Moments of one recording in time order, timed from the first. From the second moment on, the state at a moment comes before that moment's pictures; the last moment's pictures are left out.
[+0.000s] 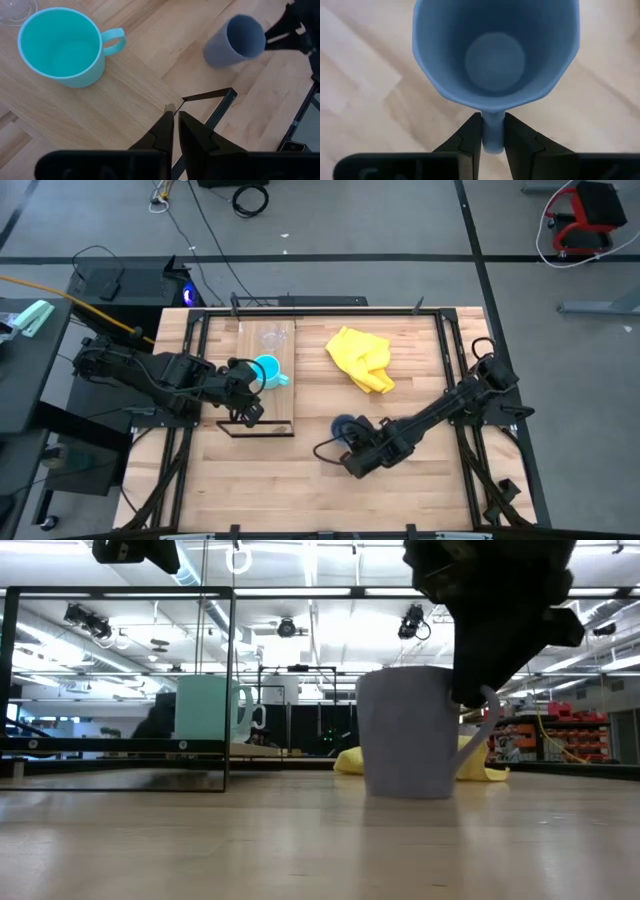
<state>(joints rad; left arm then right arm) -0.29 1.20 1.26 -1.09 -0.30 -1.01 0.49 1.83 1.32 -0.87 0.34 1.37</state>
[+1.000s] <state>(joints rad) -0.29 1.20 1.26 -1.09 -0.31 -1.00 0.43 1.76 1.32 -1.05 0.32 1.31</state>
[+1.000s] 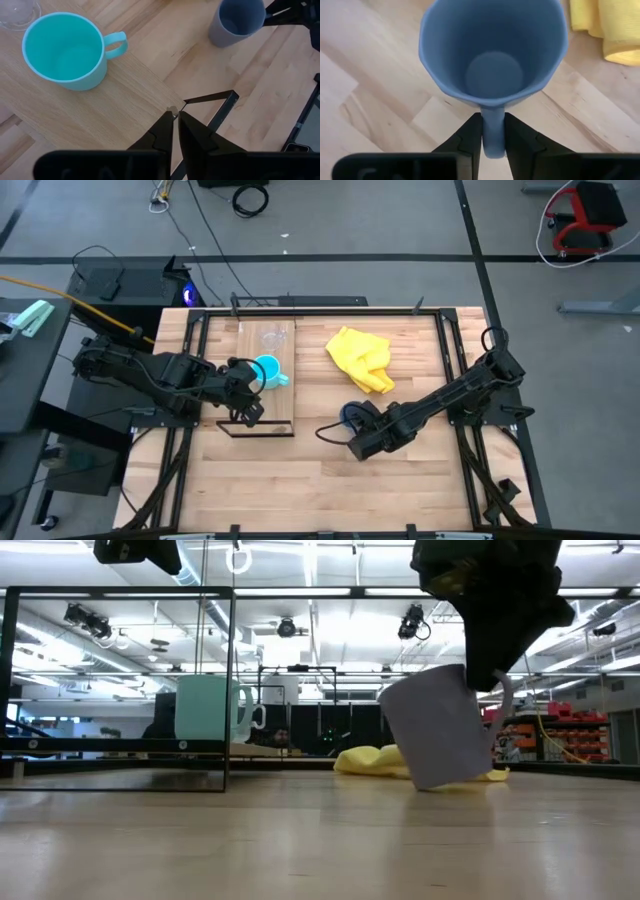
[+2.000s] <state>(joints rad) -0.29 1.20 1.26 -1.09 -0.31 -0.98 0.46 1.54 1.32 -1.25 0.23 1.63</state>
